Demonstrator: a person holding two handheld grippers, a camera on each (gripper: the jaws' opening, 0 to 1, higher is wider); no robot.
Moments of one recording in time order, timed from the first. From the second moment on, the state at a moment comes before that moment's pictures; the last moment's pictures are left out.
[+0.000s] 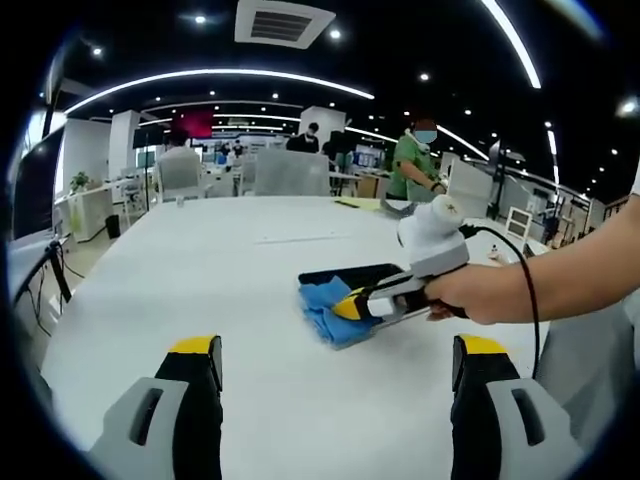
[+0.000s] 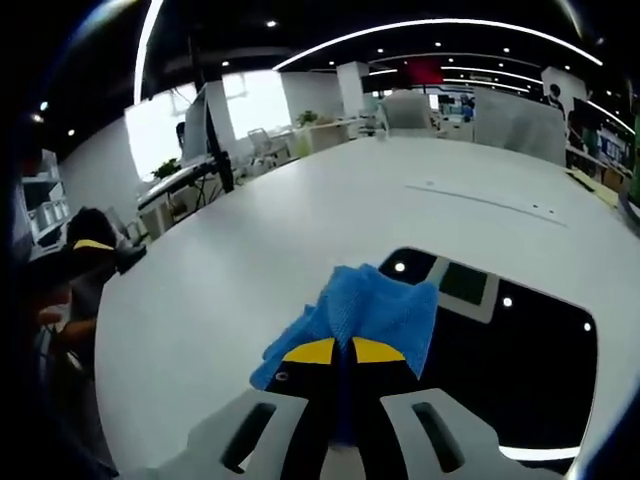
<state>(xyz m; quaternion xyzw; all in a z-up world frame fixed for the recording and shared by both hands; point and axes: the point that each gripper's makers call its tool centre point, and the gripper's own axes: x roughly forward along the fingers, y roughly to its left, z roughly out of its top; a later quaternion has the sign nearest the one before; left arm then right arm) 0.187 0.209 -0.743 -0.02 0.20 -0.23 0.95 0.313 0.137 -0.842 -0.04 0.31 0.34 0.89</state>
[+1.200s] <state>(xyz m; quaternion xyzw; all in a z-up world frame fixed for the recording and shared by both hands) 0.188 0.200 -0.739 -0.02 0.20 -0.24 0.95 0.305 0.114 -0.844 -0.03 0.30 0.34 0.89</state>
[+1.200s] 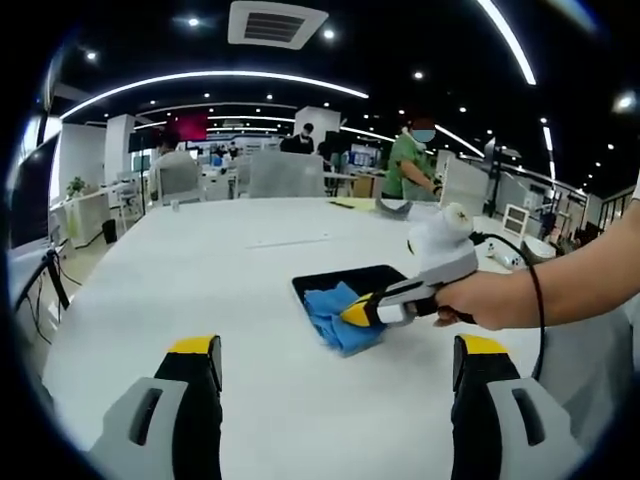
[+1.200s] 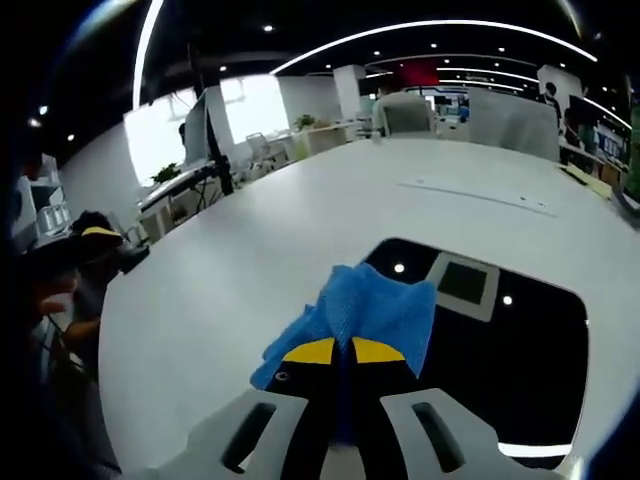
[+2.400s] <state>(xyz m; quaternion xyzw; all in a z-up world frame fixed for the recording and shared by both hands) 0.191 0.189 -0.739 -0.02 0.20 -0.25 0.95 0.299 0.072 -0.844 0.00 0.31 0.31 0.90</state>
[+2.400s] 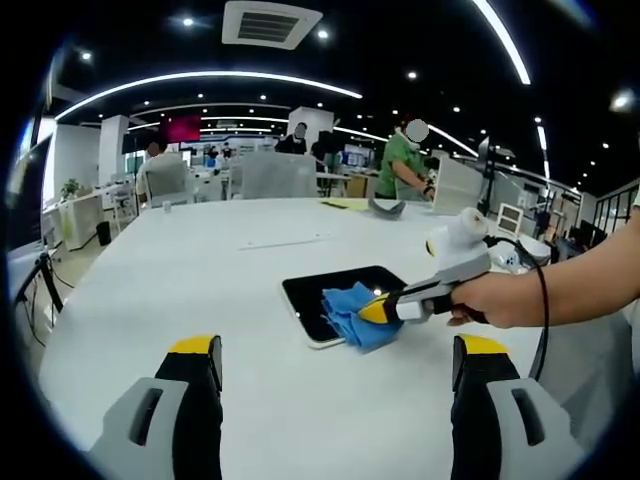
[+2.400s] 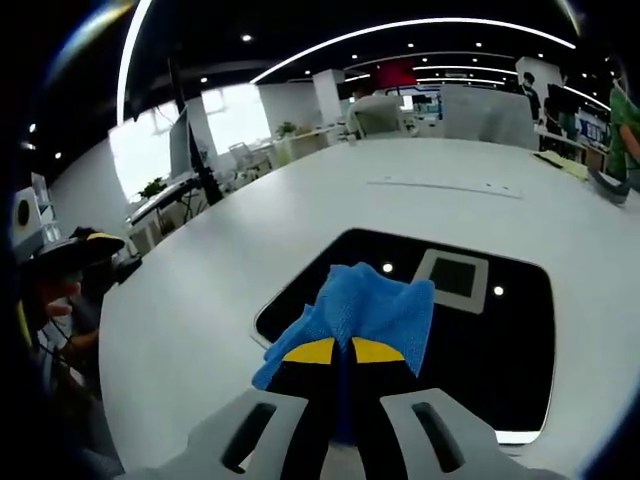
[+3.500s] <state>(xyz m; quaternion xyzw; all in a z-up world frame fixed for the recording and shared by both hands) 0.189 0.184 -0.739 -0.01 0.19 -0.26 0.95 0.295 0.040 -0.843 0.01 0.31 0.28 0.91</state>
